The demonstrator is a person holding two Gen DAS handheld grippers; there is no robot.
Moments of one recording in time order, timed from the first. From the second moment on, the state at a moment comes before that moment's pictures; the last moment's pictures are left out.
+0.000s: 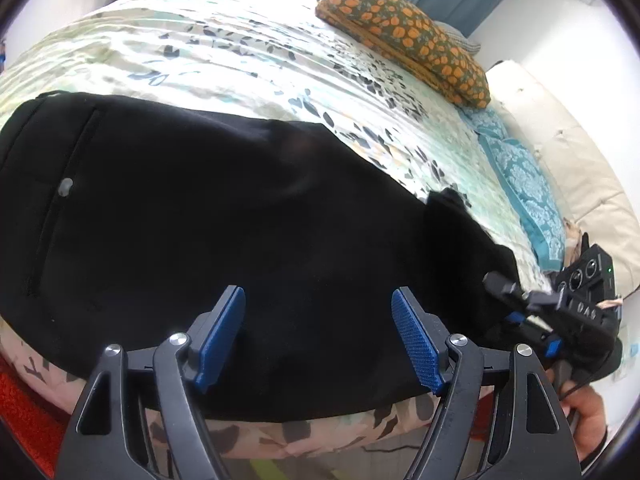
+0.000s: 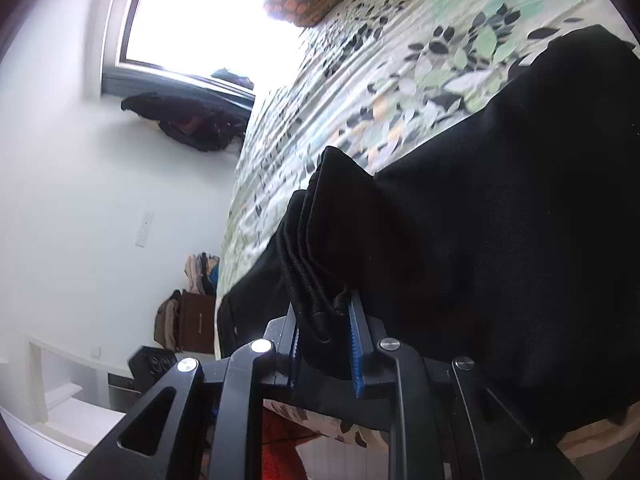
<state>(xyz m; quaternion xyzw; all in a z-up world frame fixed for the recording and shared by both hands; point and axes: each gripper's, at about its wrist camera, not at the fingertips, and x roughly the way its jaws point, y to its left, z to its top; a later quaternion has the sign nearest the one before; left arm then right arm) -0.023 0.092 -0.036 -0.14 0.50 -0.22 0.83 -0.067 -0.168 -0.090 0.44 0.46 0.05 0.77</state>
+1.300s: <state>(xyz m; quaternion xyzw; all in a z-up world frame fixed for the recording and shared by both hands) -0.058 -0.025 -0.035 0.01 0.52 -0.29 0.80 -0.132 -0.198 -0.005 0.22 0.41 0.00 0.88</state>
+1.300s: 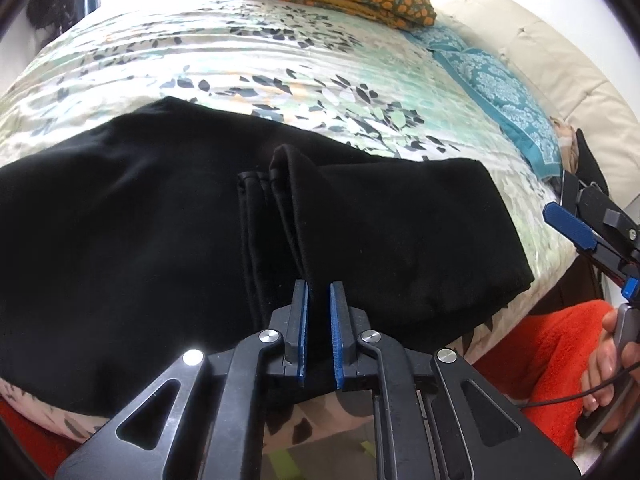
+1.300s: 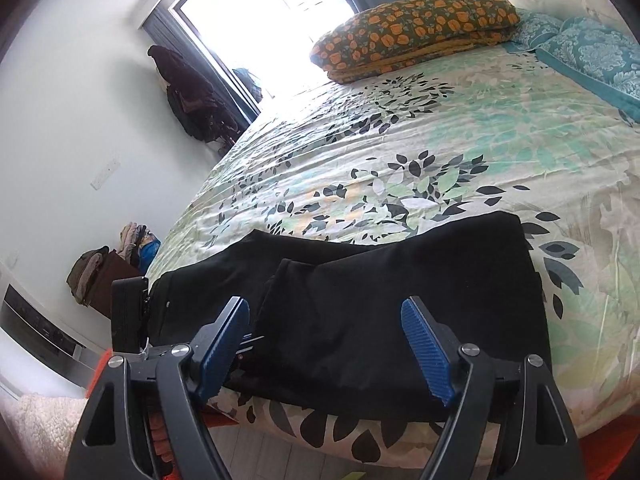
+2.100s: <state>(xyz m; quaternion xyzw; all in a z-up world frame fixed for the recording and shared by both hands) -0.046 -0.039 -0.013 0.01 0.47 -0.31 0.83 -0.118 -0.206 -0.085 0.18 0.56 -0.05 0.81</state>
